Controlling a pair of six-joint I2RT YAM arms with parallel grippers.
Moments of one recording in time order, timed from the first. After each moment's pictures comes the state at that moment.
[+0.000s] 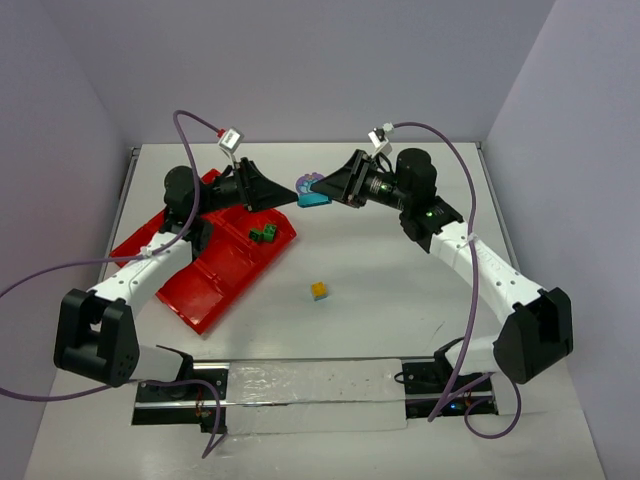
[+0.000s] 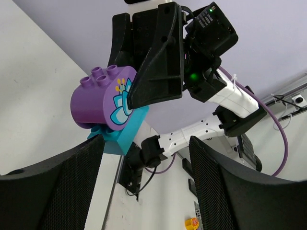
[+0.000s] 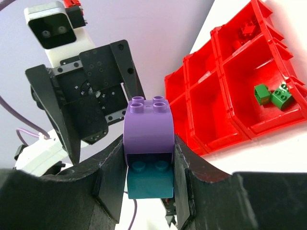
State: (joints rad) left arm -0.35 1.38 0.94 0.73 0.98 -1.14; right arm 0.46 1.33 1.11 0.13 -0.59 0.96
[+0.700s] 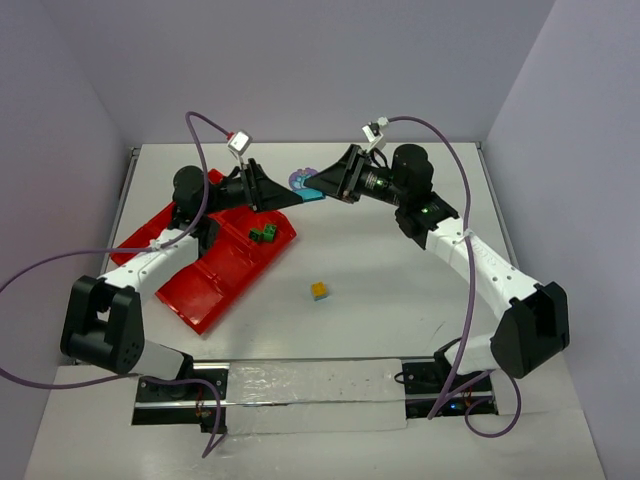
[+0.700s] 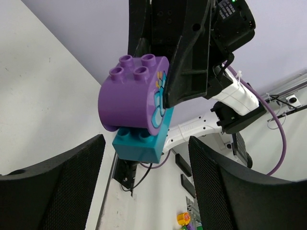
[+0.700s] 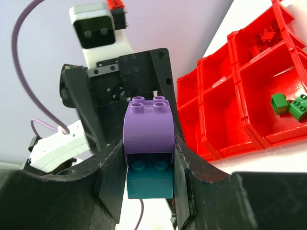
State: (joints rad) left arm -0.36 1.44 0.94 0.78 1.00 -1.19; right arm 0.47 1.36 1.15 0.18 -0.61 0.99
